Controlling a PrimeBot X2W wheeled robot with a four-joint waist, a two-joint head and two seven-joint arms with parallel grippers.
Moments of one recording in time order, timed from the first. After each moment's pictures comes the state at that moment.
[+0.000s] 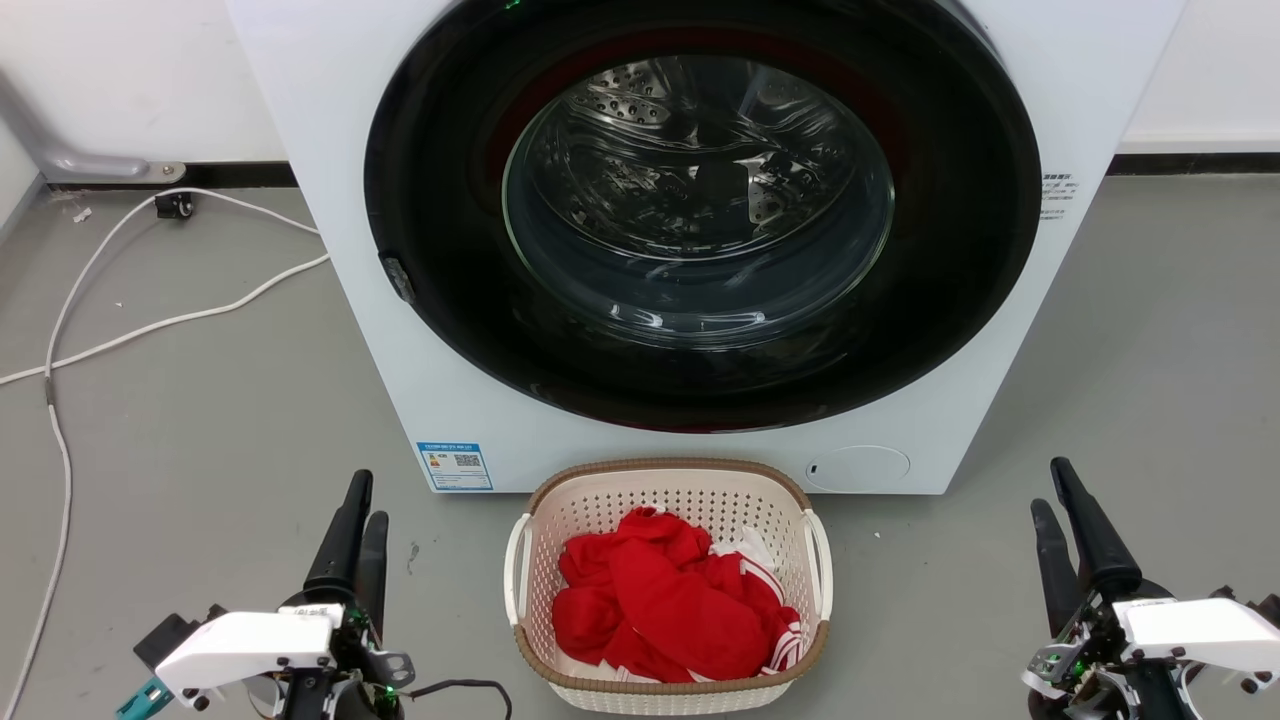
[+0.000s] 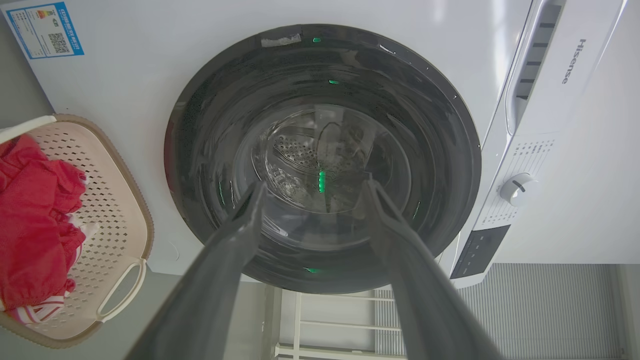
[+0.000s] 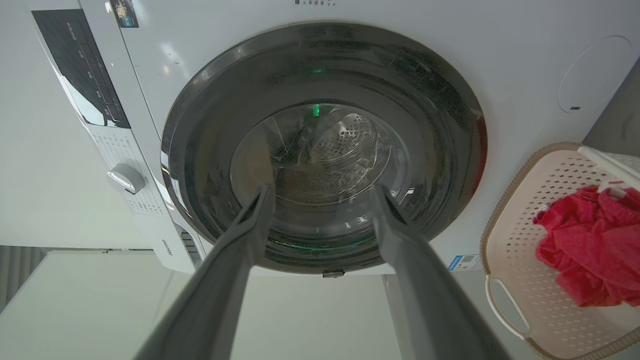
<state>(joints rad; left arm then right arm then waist) -0.08 0.05 0.06 0.24 -1.61 -0.13 0.05 -0.06 -0.06 -0.05 0.24 1.59 0.13 0.05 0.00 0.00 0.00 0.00</state>
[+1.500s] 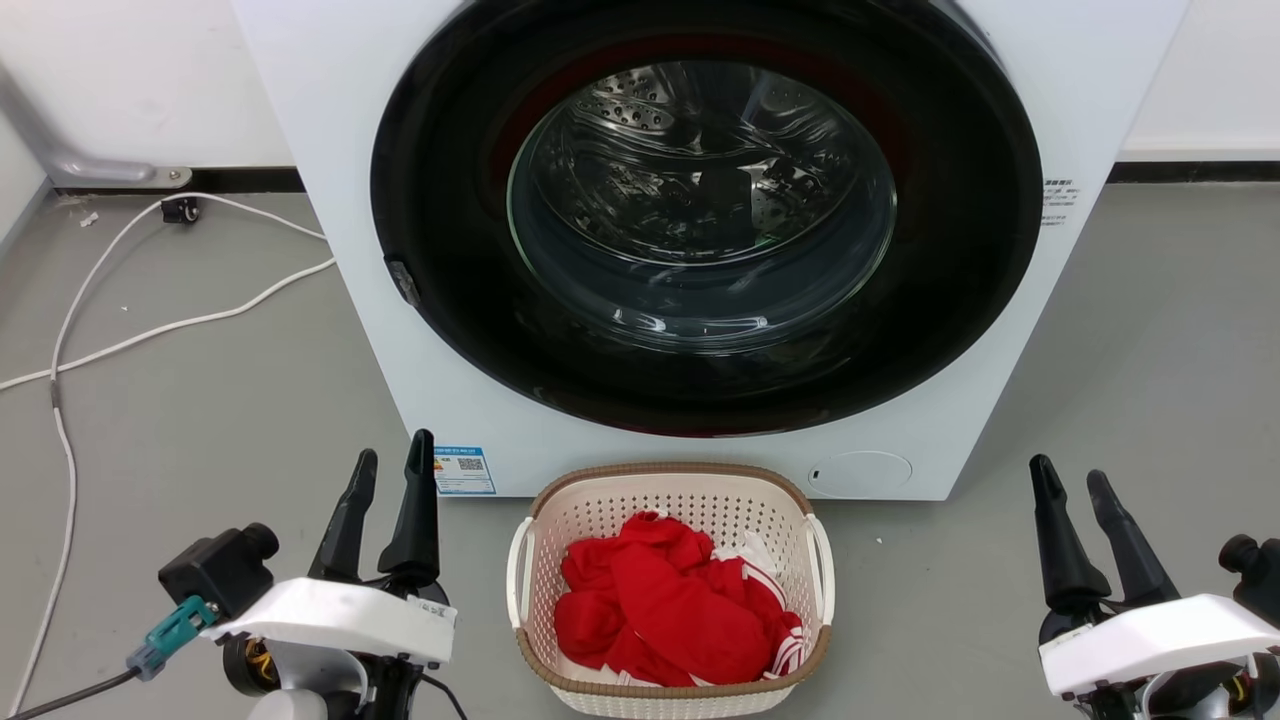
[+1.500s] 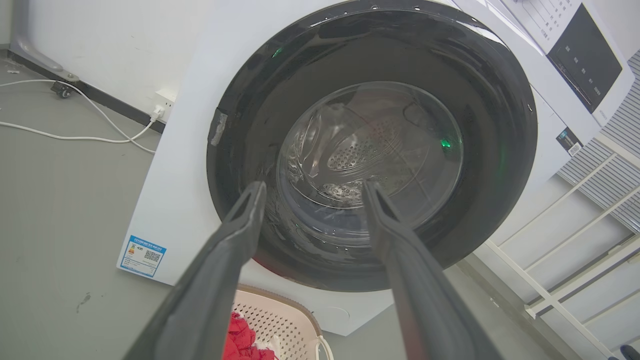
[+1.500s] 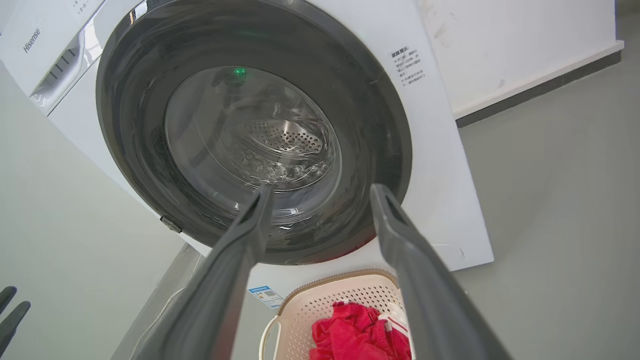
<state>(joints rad) -0.08 0.06 -0.03 0.11 -0.67 -0.13 -0.12 0.03 -0.06 -0.06 0.01 0.58 0.13 -0.02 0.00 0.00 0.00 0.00</state>
